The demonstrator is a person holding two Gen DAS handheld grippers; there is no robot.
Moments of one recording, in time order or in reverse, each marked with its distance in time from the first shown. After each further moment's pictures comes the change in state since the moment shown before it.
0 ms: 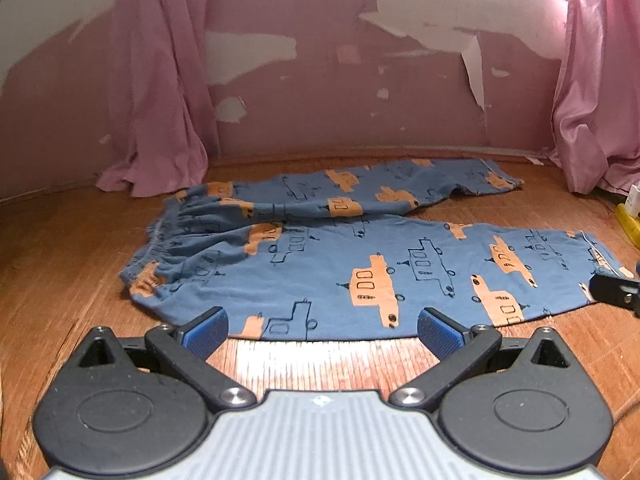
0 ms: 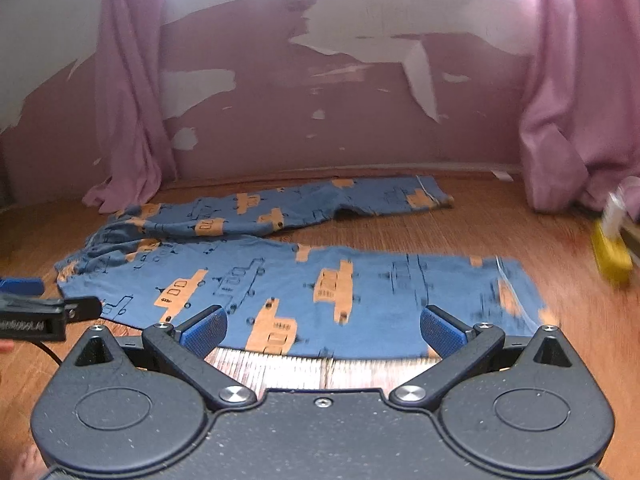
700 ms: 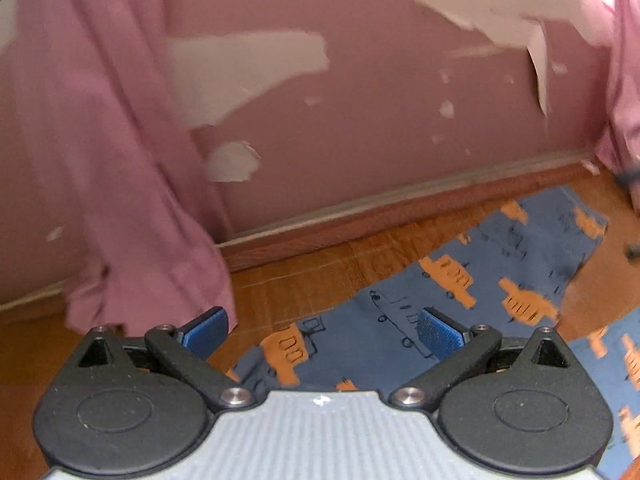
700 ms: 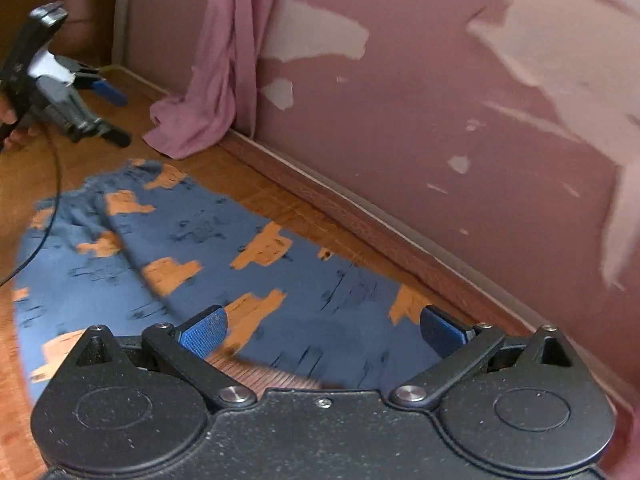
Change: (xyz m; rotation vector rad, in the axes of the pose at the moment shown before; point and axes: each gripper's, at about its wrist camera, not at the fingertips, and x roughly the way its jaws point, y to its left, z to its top) left arm 0.191 0.119 0.201 0.206 0.102 -0.075; right arm 0.260 -0.015 0.194 -0.564 0.176 0.390
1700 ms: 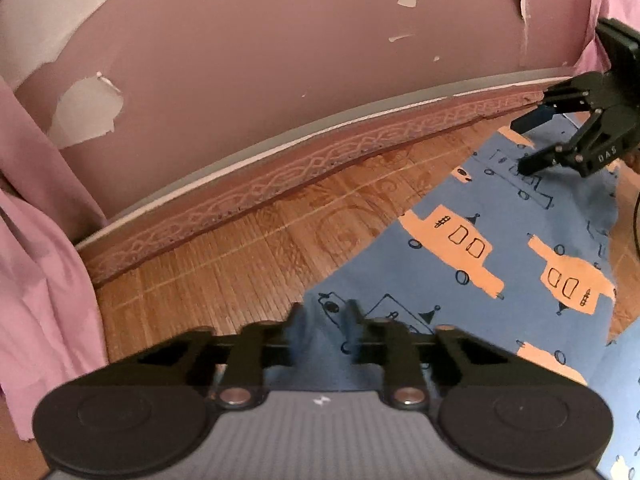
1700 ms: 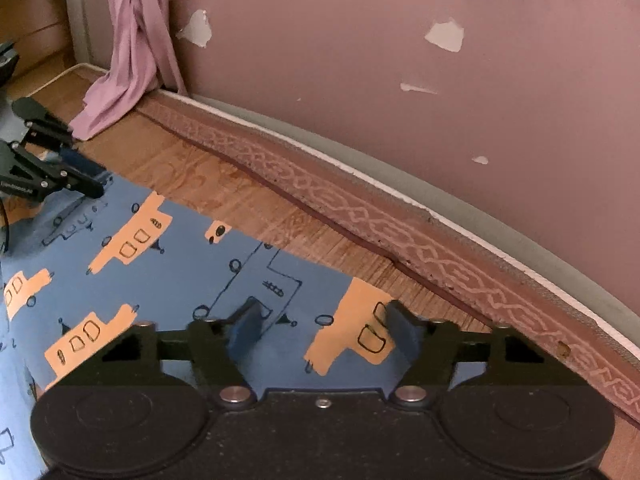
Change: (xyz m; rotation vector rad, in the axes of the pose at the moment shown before) left arm 0.149 -0.027 -0.015 0.126 0.172 -0.147; right arm 0.156 -0.093 -0.019 0.140 0.105 0.101
